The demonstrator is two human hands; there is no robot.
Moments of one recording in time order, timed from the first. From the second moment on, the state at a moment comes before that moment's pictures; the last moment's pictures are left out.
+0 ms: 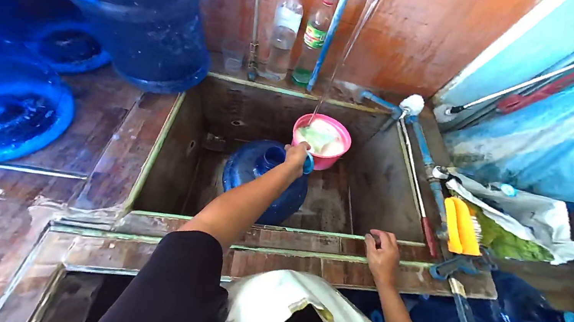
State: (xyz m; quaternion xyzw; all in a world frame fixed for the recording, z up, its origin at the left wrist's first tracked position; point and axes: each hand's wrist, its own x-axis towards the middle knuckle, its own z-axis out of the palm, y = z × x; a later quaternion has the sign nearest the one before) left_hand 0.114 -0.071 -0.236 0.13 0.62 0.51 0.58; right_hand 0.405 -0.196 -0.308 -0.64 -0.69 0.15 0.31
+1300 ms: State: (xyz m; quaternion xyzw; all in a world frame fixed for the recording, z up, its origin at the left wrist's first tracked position) left_hand 0.128 -0.072 -0.241 0.11 0.64 0.55 0.53; right_hand 0.387 -0.237 -0.245 -0.47 -0.76 0.22 0.39
